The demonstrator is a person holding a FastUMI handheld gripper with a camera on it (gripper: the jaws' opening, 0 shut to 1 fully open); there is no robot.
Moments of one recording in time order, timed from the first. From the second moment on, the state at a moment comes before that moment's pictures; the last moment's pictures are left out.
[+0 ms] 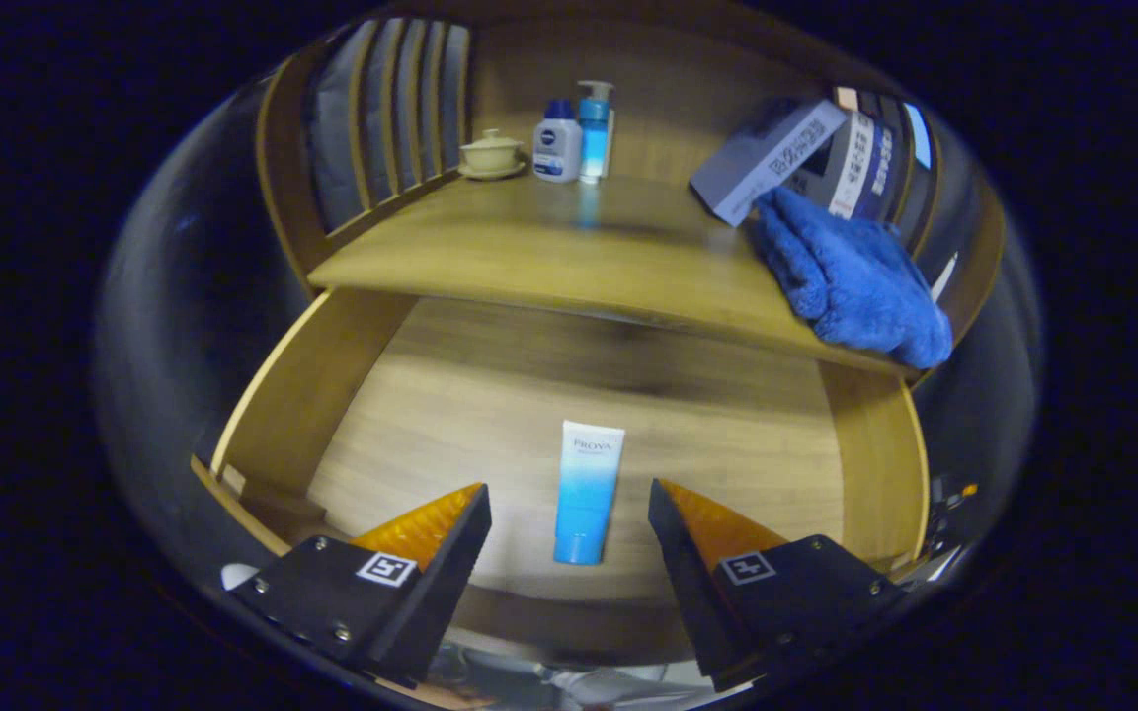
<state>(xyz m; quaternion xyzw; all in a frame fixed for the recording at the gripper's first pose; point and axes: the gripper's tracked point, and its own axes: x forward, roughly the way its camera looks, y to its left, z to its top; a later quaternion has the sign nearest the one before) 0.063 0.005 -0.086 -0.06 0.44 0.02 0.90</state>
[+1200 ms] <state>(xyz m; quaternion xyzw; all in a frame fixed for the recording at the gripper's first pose) 0.100 -0.010 -0.087 0.07 0.38 0.04 0.92</state>
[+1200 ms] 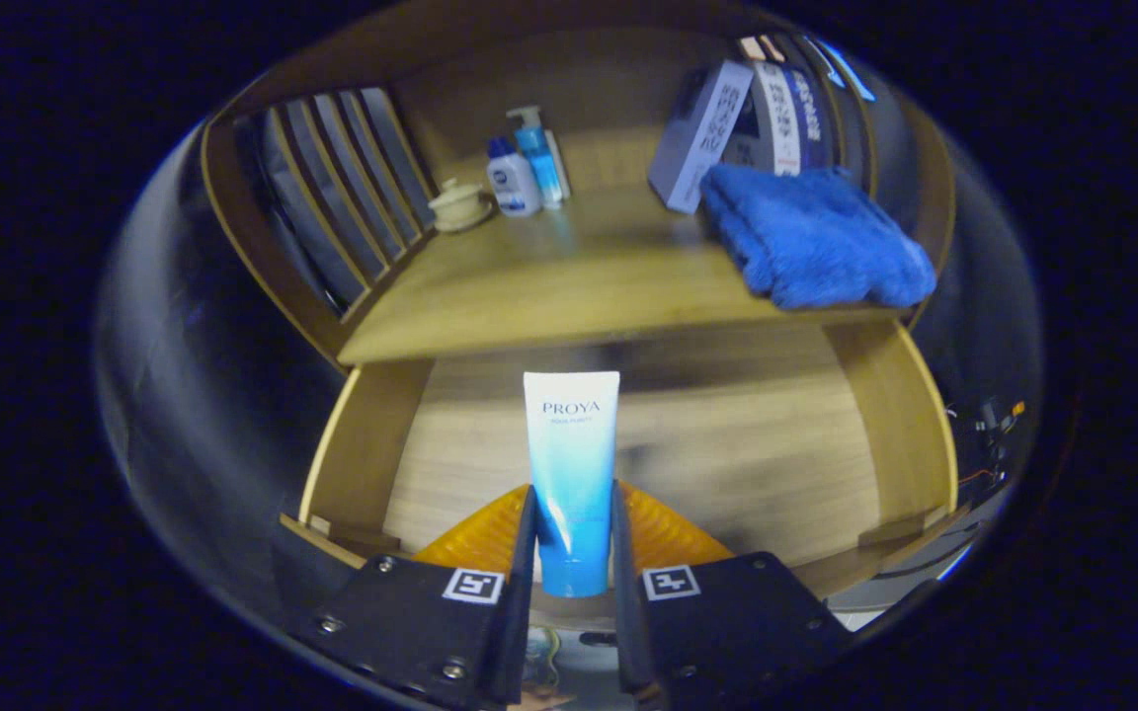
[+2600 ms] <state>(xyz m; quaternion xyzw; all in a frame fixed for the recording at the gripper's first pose) 0.316 -0.011 -0.094 0.03 0.20 -0.04 0.98</state>
